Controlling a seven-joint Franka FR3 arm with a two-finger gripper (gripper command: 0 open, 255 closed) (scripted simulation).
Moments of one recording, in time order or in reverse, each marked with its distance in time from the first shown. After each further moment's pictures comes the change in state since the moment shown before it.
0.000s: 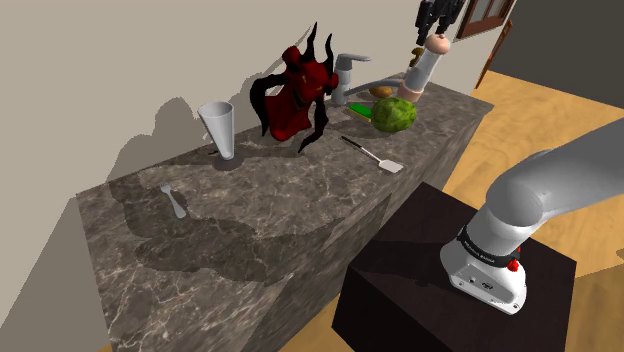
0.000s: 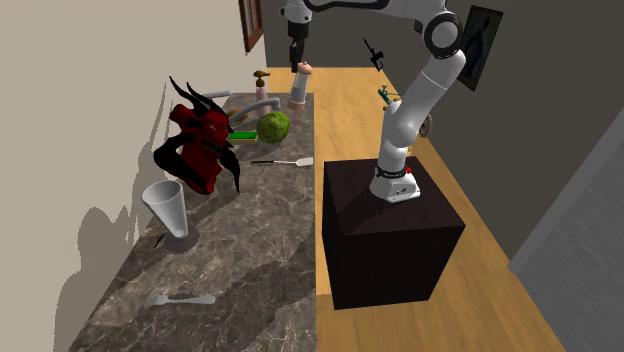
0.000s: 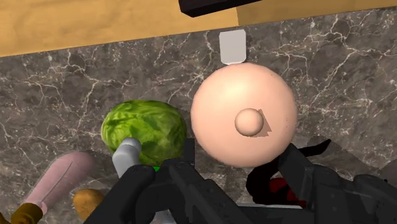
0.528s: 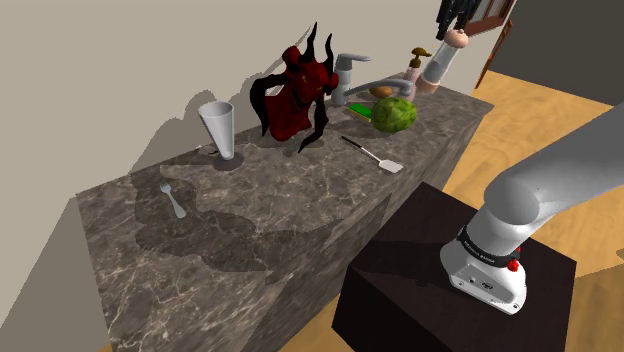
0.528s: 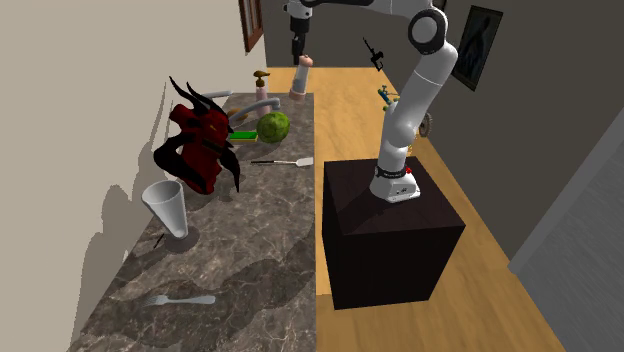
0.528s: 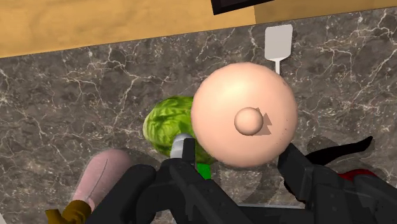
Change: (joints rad) arm -0.047 0.123 -0.154 0.119 -0.013 0.016 -0.200
